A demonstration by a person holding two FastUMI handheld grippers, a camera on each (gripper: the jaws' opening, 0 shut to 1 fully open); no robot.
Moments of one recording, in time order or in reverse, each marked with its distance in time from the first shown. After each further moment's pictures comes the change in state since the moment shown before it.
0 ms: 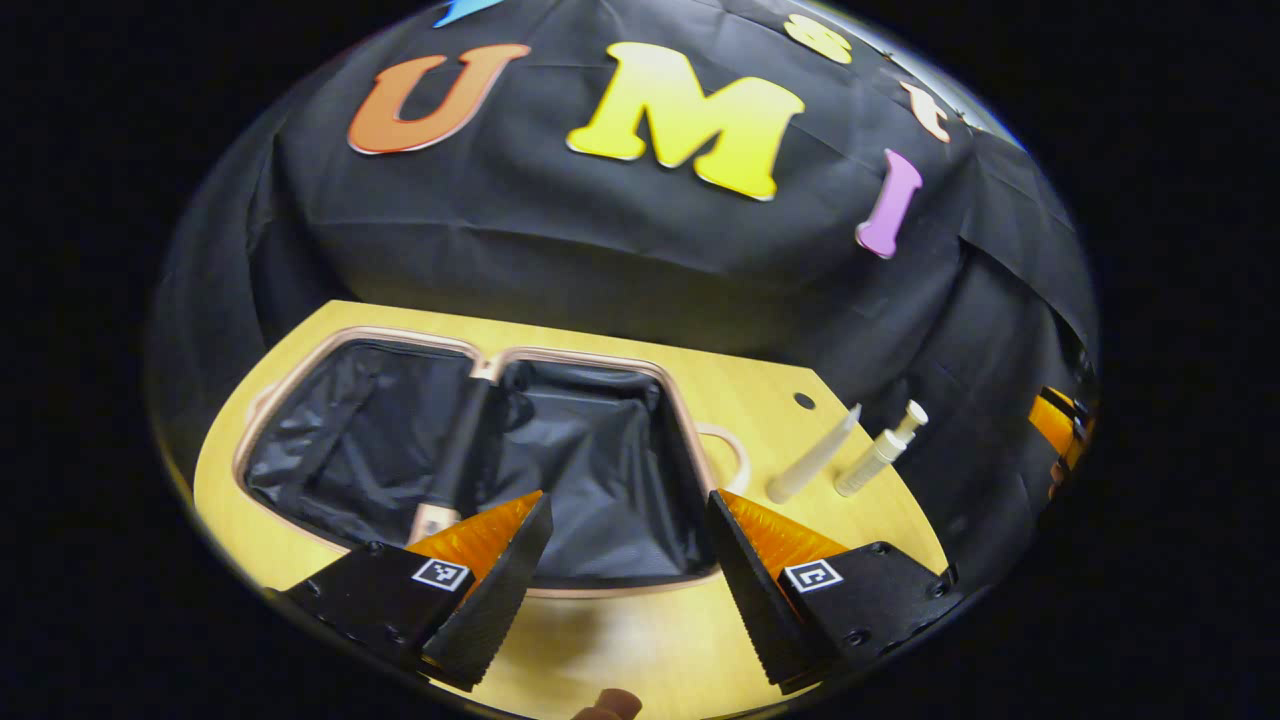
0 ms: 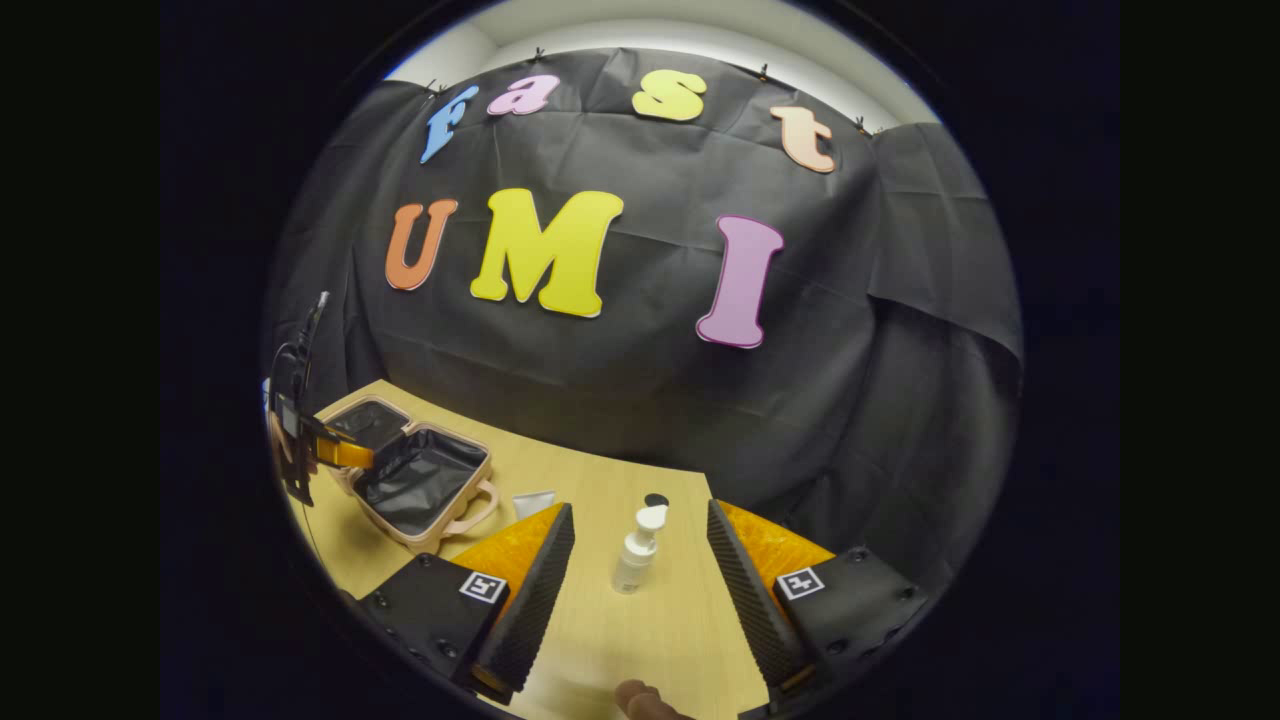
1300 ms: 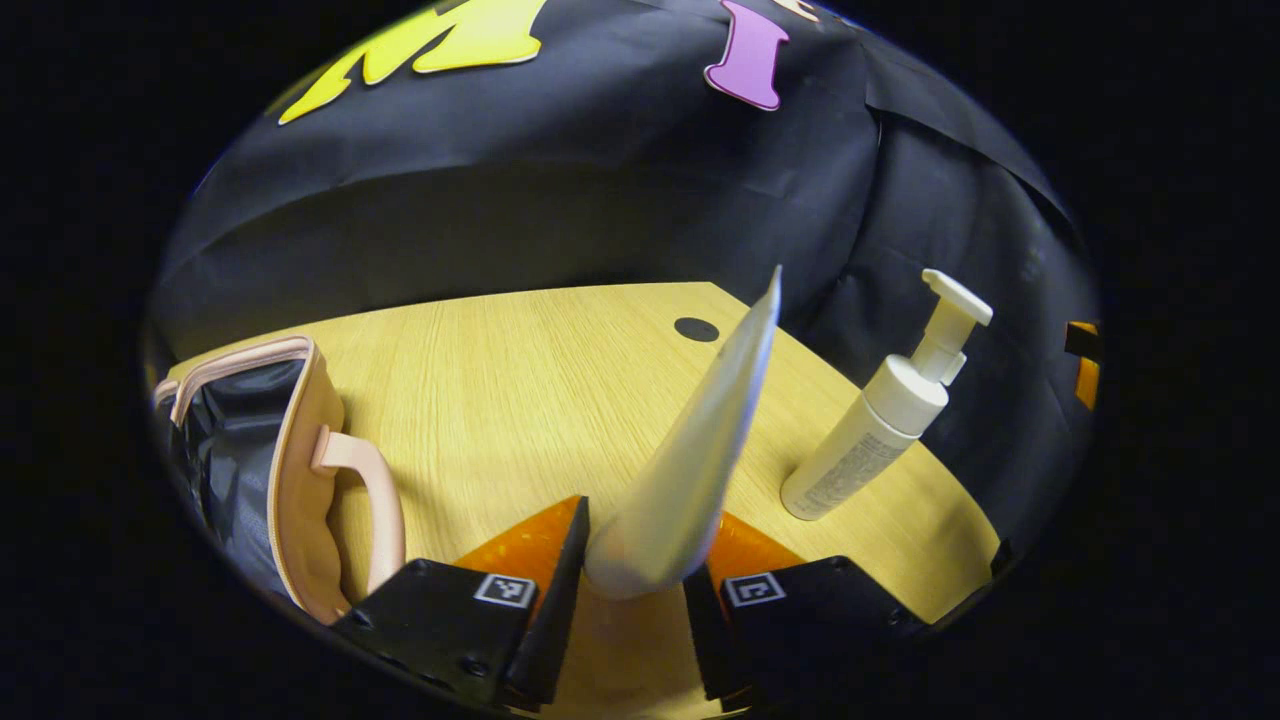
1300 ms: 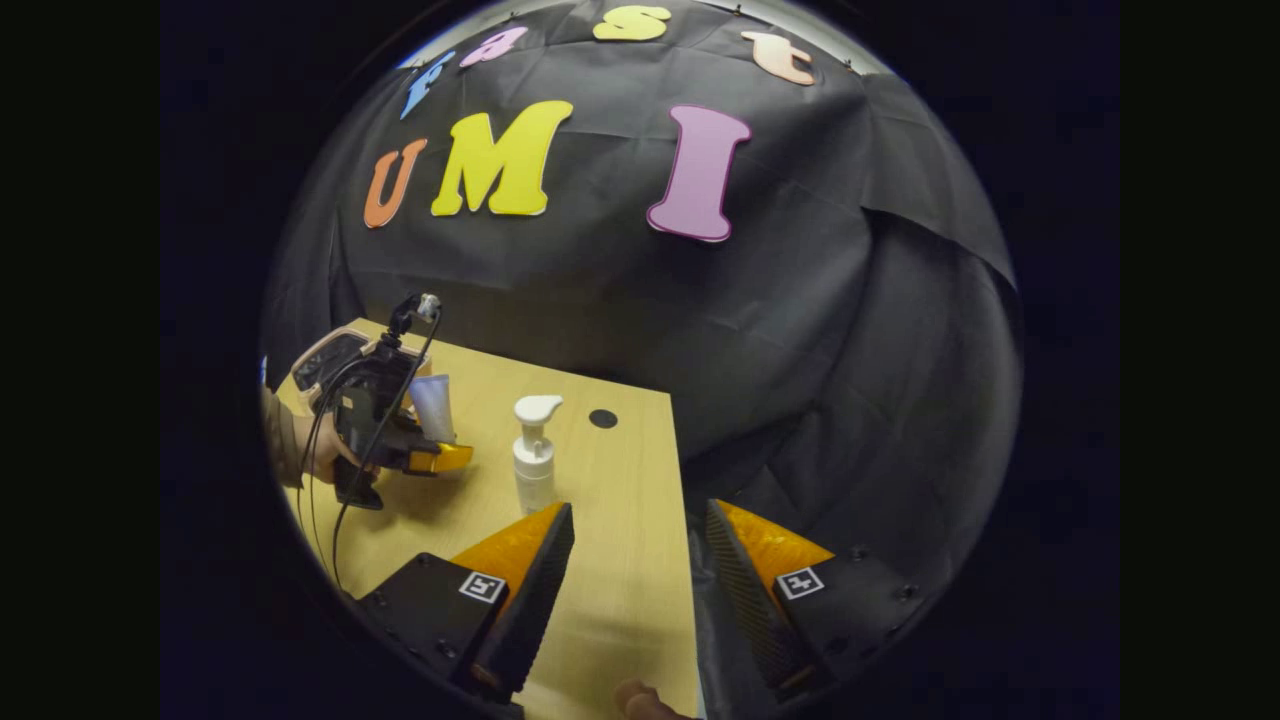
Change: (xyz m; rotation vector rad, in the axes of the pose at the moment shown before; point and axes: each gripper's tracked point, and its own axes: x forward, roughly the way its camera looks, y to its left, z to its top) left arm 0.227 -0.168 -0.049 0.257 0.098 -0.155; right arm 0.076 -0.094 -0.107 -0.012 0.211 0.024
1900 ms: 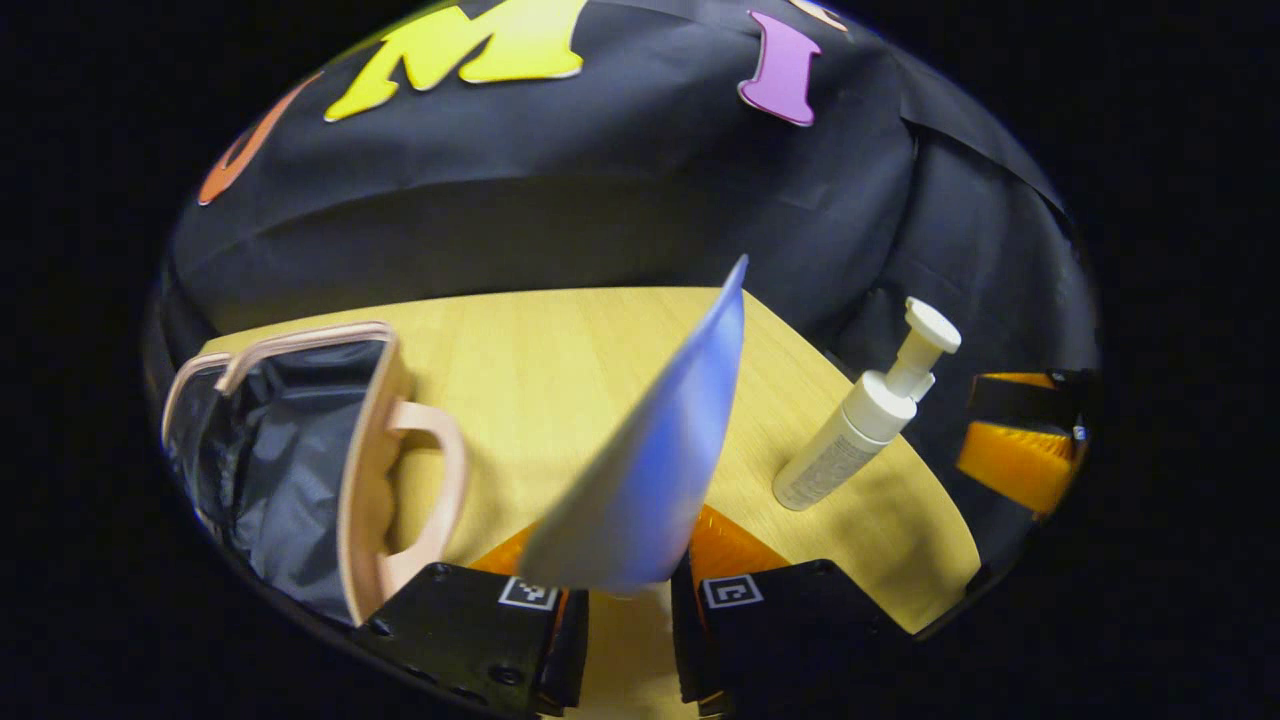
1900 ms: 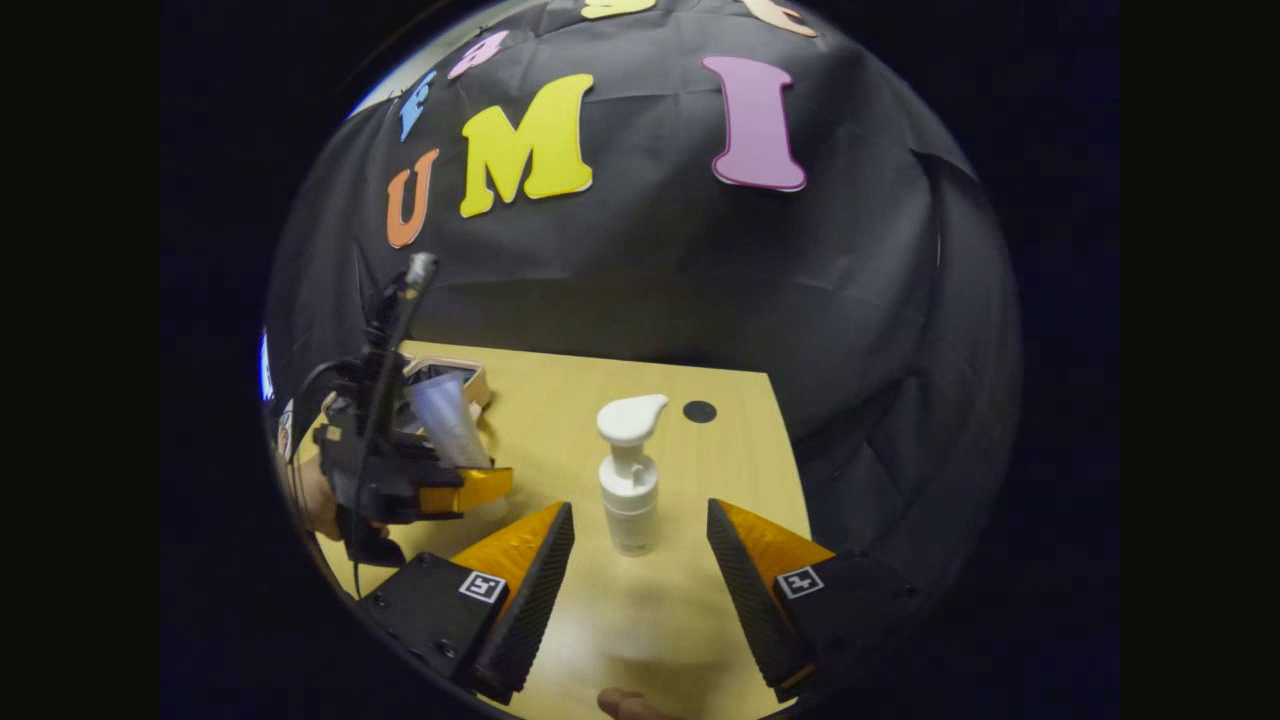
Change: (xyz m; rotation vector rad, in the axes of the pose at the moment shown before) left arm -0.067 0.009 0.006 -0.113 -0.015 0.176; right arm 0.090 0.089 -0.005 0.101 0.044 0.244
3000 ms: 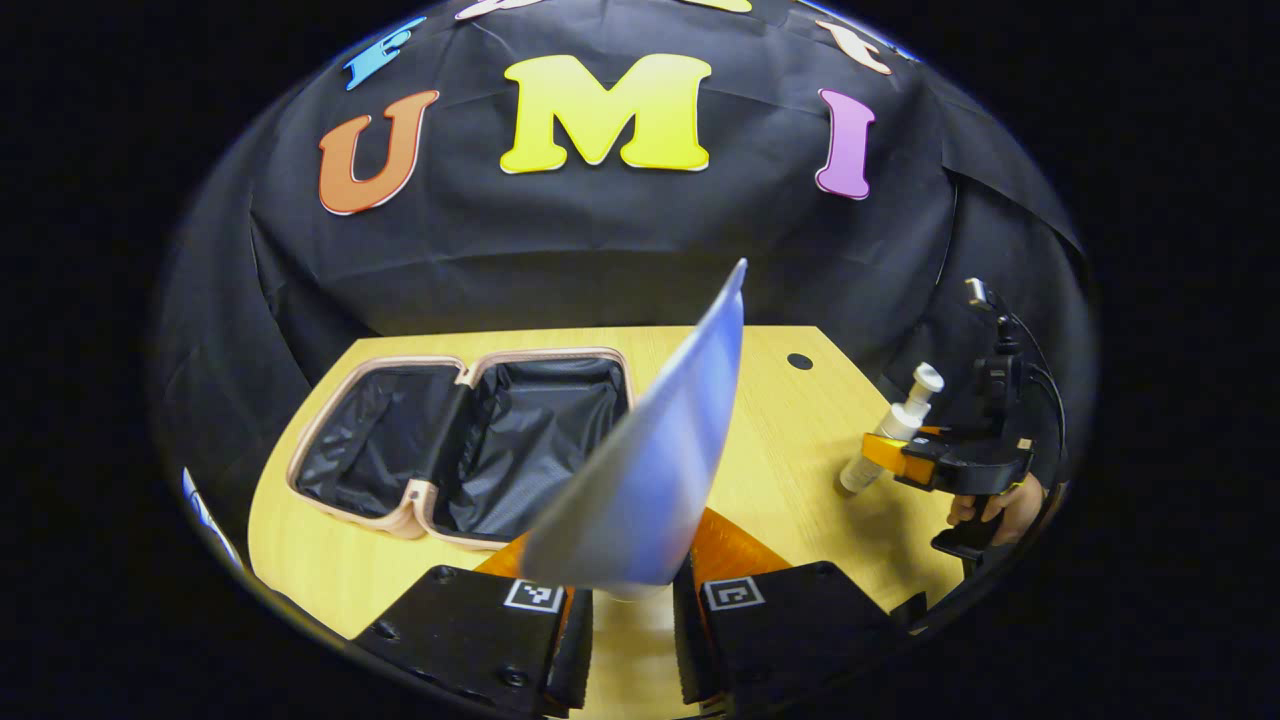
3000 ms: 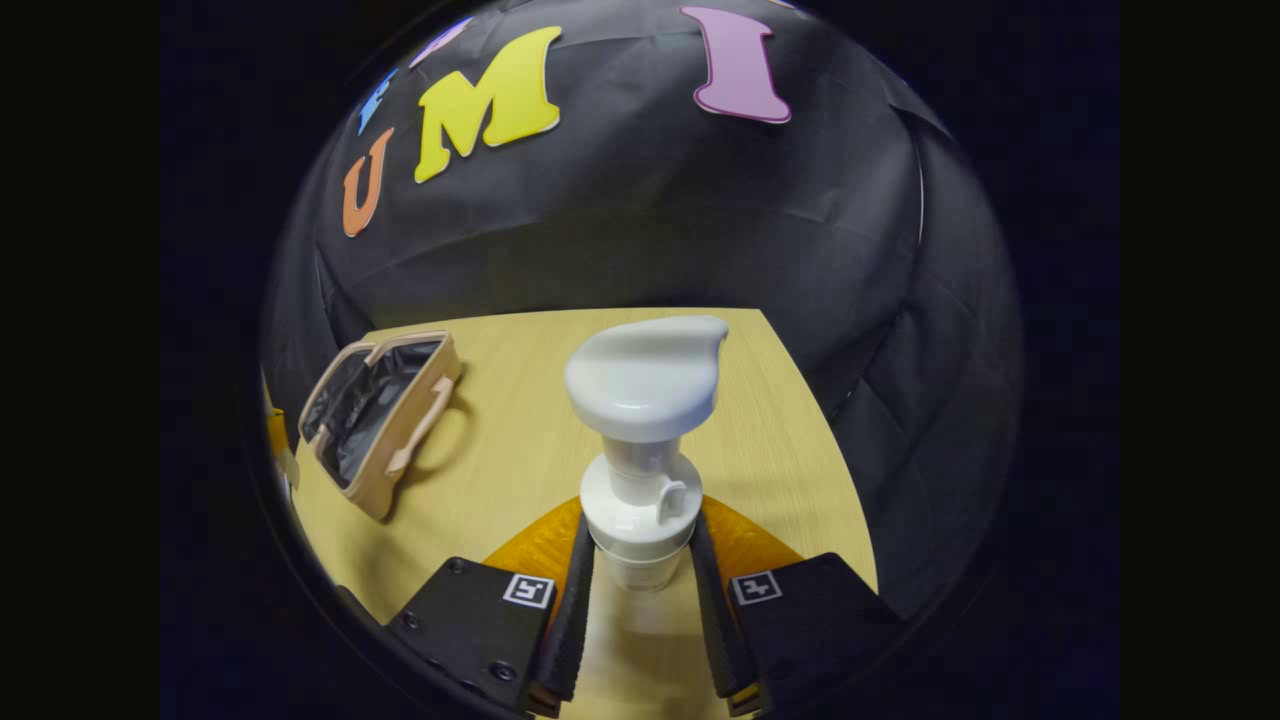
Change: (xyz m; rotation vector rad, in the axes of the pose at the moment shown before) left arm -0.213 0.118 0.018 0.004 -0.041 0.183; right arm 0.003 0.043 -0.044 0.137 0.143 -0.116
